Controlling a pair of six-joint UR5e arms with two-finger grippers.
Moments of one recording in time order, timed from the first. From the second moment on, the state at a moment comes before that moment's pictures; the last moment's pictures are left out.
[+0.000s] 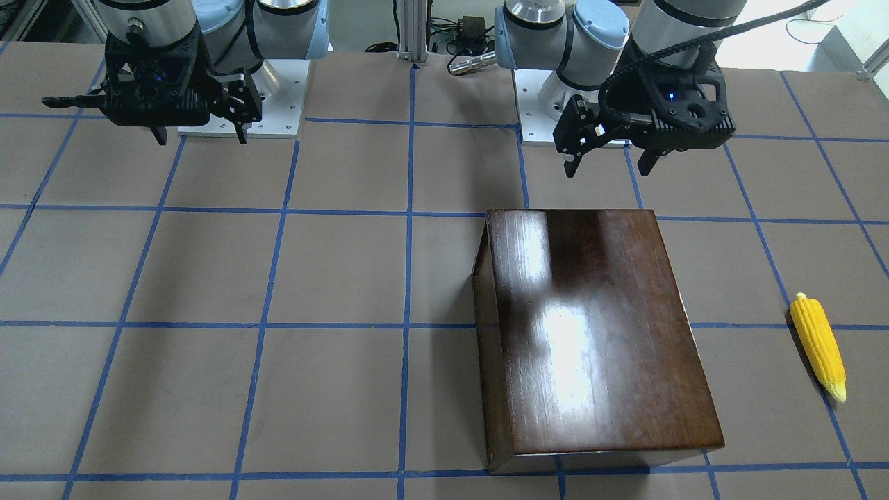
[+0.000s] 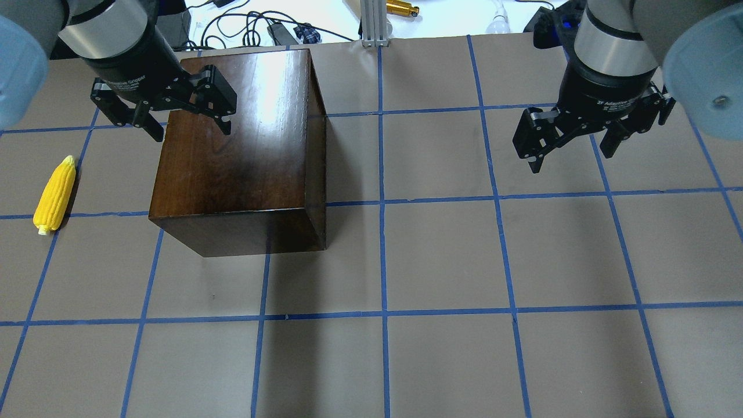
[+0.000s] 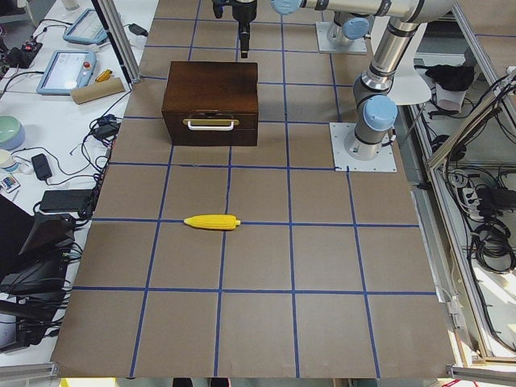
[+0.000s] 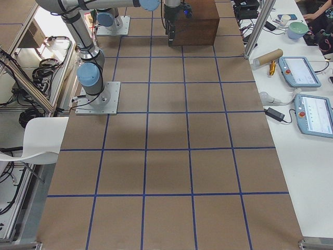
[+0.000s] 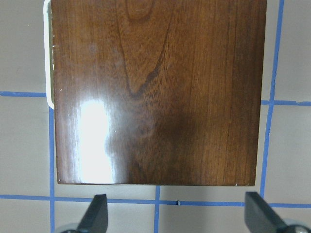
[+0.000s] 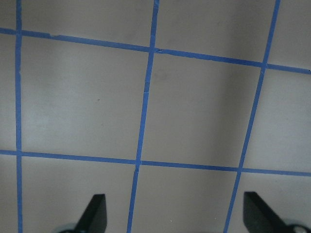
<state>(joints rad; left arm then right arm) -1.57 -1.56 -1.52 -1.60 1.56 -0.06 1.61 -1.64 1.59 -1.46 -1.68 -0.08</state>
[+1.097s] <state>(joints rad) -1.38 -1.54 -1.52 -1.60 1.58 0.06 1.61 -1.64 1.59 -1.46 -1.68 -0.08</state>
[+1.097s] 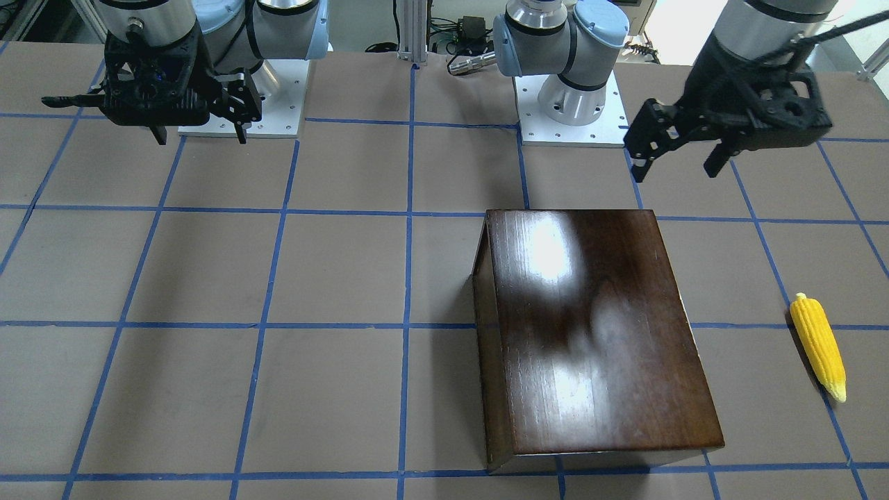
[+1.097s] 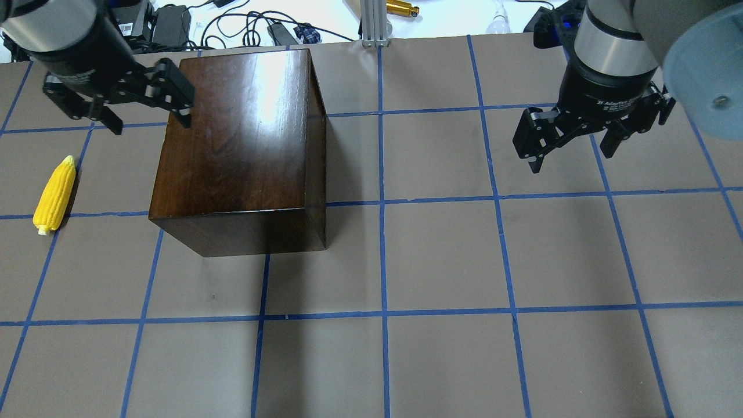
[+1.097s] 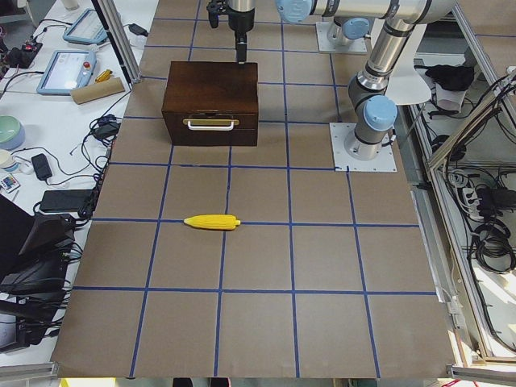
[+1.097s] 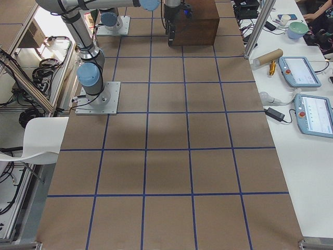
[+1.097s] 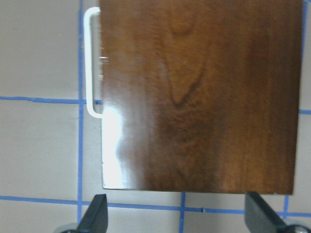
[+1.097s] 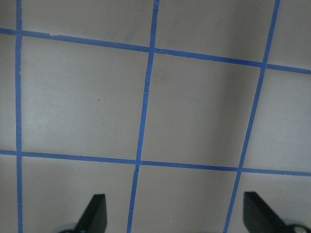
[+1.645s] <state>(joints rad) -1.11 -1.58 -1.52 -1.59 1.57 0.38 1.61 -1.64 1.59 -1.46 -1.68 -0.08</state>
